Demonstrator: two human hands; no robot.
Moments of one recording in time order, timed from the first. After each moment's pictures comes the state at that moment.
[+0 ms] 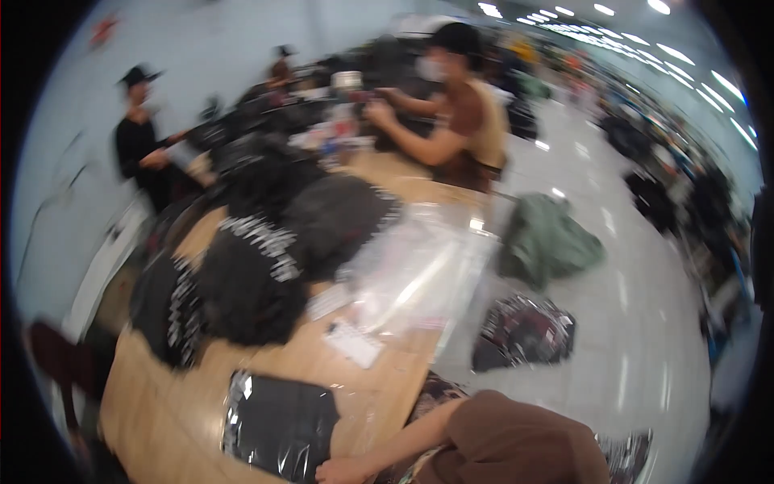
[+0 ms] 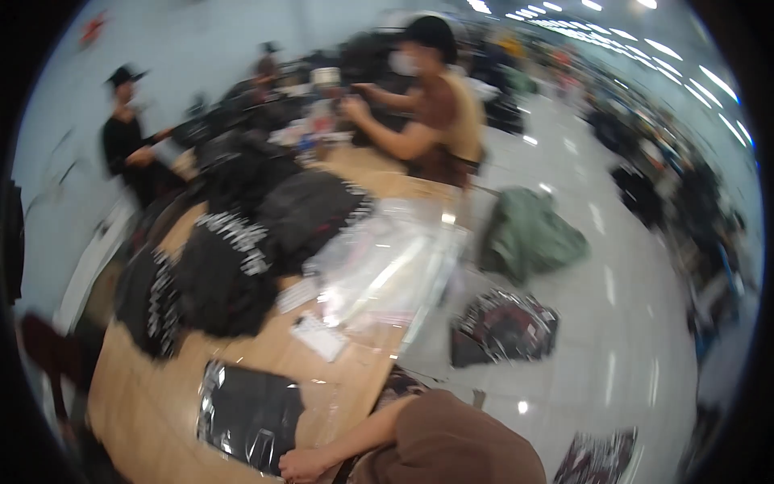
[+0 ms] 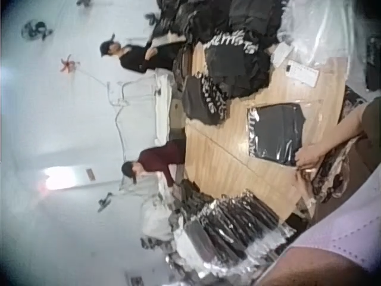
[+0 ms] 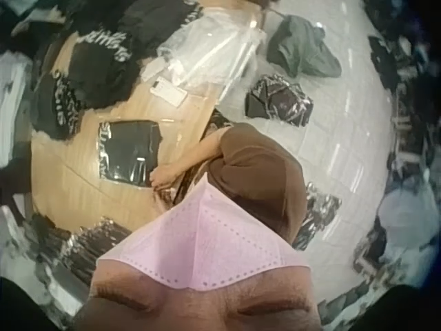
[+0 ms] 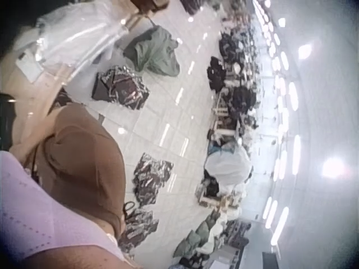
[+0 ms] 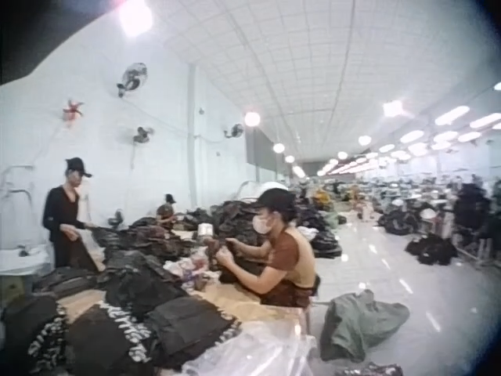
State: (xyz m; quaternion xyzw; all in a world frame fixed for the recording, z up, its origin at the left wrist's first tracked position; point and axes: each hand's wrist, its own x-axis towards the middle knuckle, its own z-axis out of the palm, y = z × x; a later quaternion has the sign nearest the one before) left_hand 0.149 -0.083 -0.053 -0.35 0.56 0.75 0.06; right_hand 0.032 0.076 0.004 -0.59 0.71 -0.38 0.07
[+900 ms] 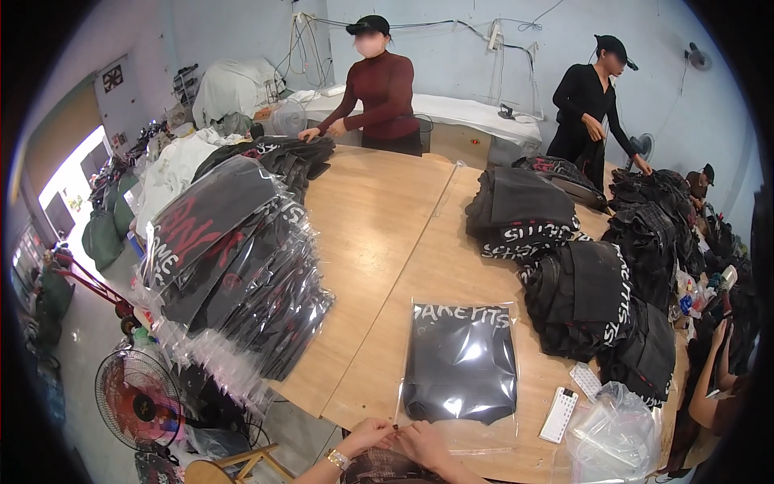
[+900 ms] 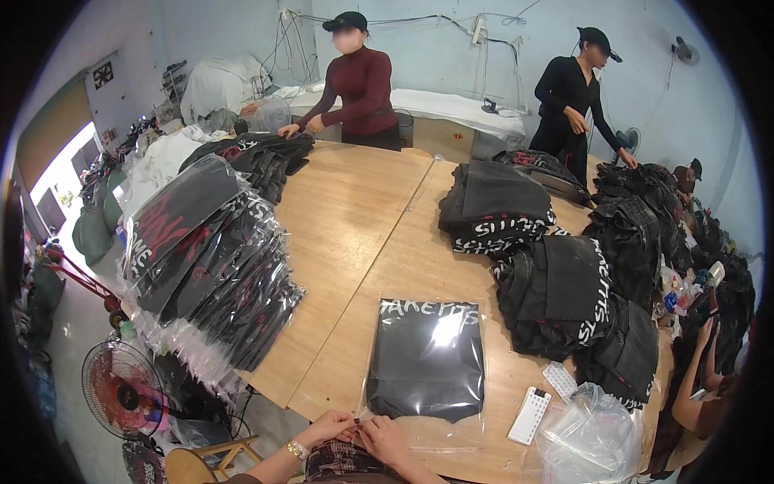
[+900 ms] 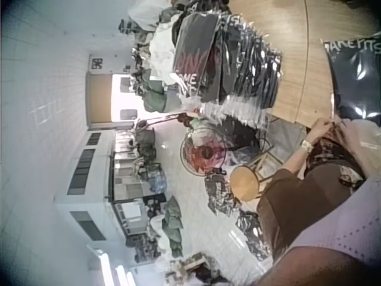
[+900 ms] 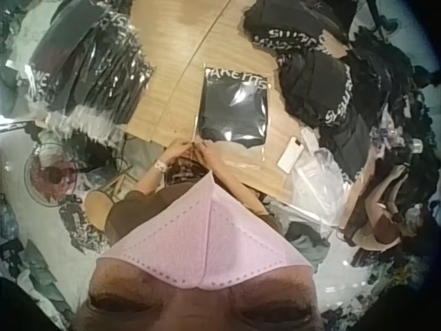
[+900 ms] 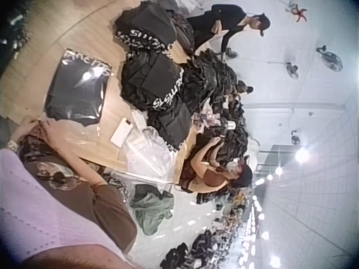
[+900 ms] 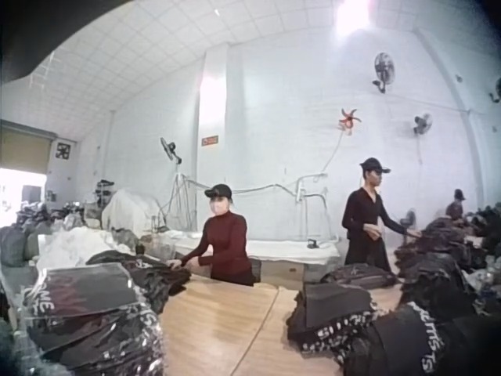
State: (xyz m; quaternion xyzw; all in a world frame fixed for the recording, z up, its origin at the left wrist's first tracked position) left_hand 0.172 -0.045 0.002 -0.41 0.52 0.75 0.09; right_hand 0.048 0.084 0.016 -0.61 0.70 -0.36 0.09
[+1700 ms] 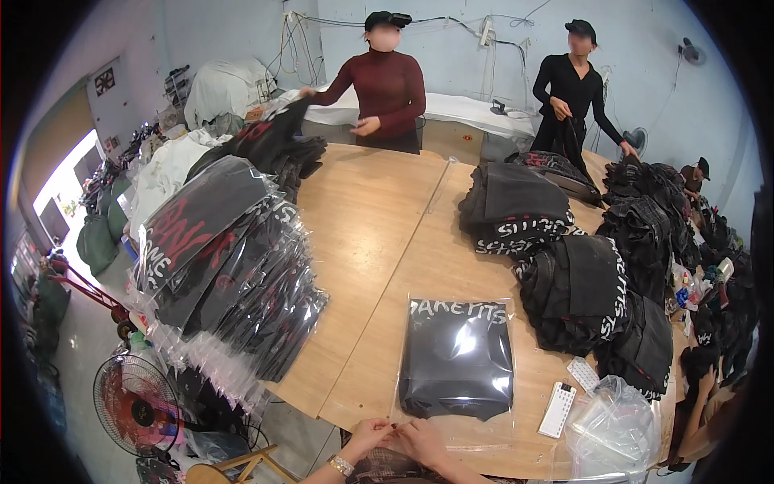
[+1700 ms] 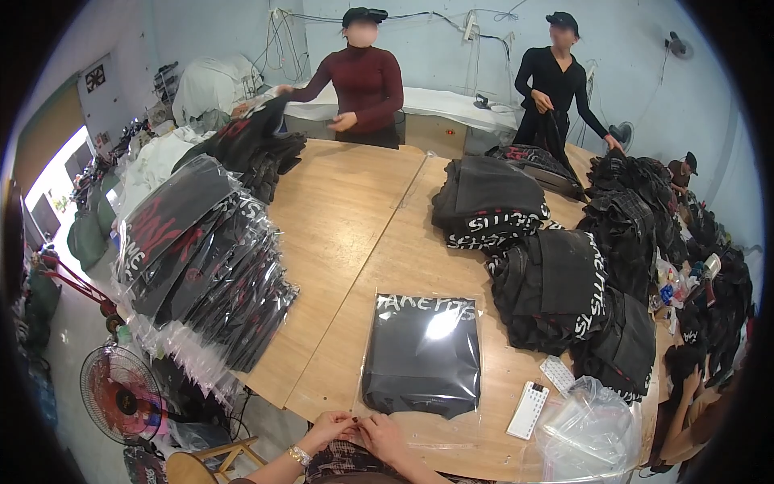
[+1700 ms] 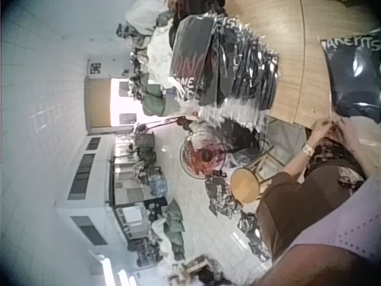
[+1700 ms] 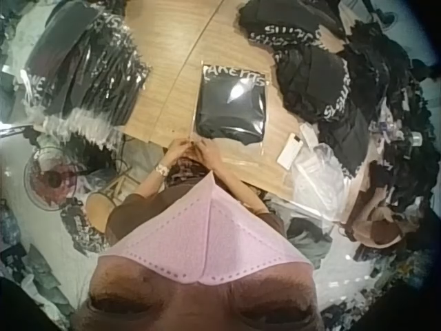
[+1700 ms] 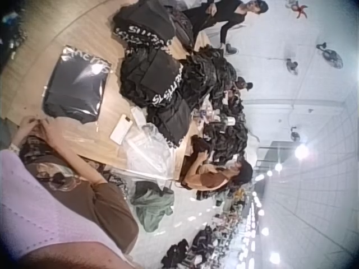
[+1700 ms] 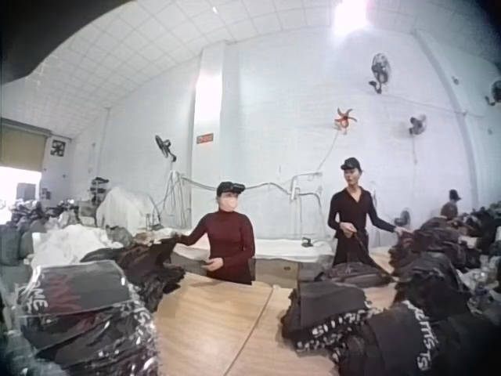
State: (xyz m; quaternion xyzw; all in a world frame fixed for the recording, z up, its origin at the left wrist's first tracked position) left_hand 0.168 -0.032 0.000 -0.45 0.48 0.76 0.00; right_hand 0.047 0.083 0.014 -0.59 0.72 -0.35 0.11
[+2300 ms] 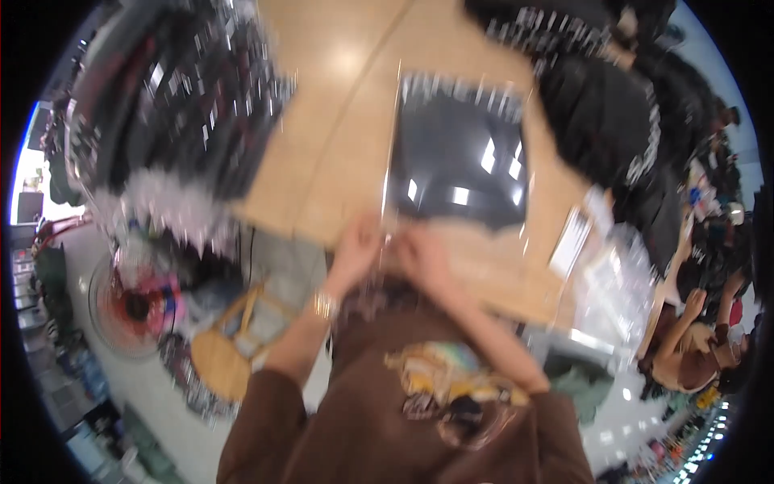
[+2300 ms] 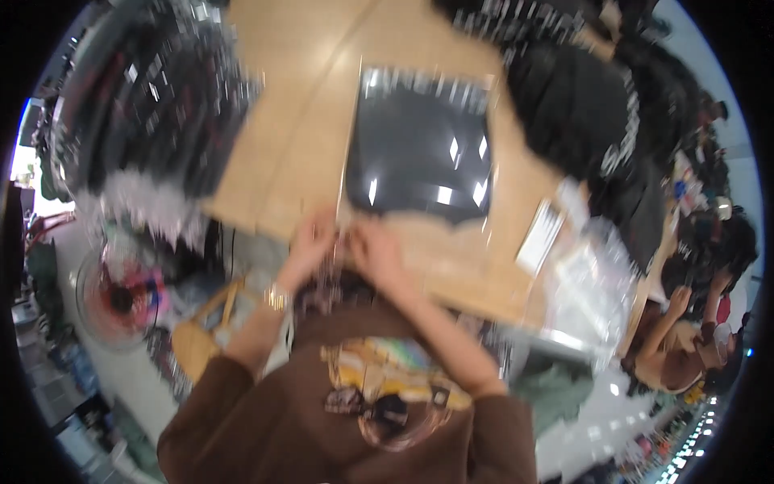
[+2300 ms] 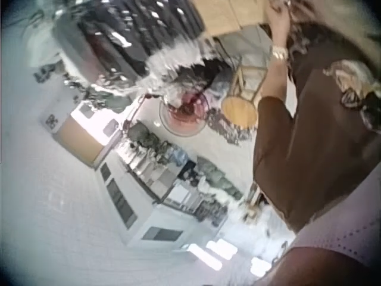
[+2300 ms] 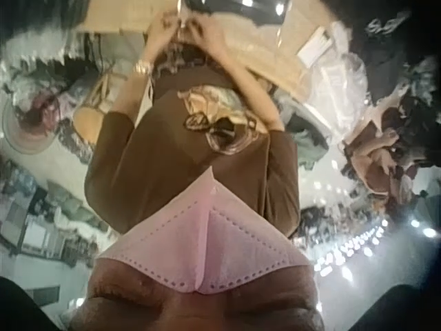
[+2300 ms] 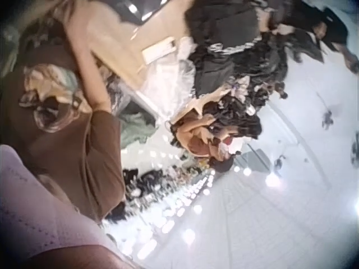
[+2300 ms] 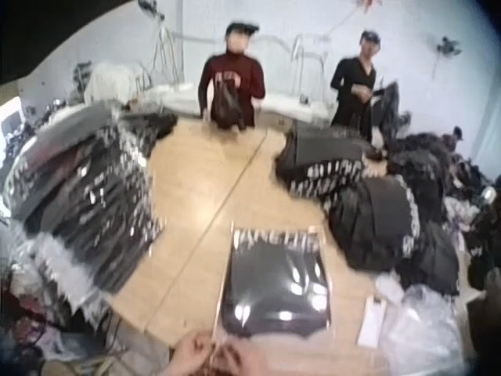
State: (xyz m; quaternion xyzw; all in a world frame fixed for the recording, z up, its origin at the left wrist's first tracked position) left_hand 0.166 -0.029 0.000 -0.39 0.65 0.64 -0.13; right_hand 0.048 0.081 0.027 -0.47 0.74 -0.43 0.21
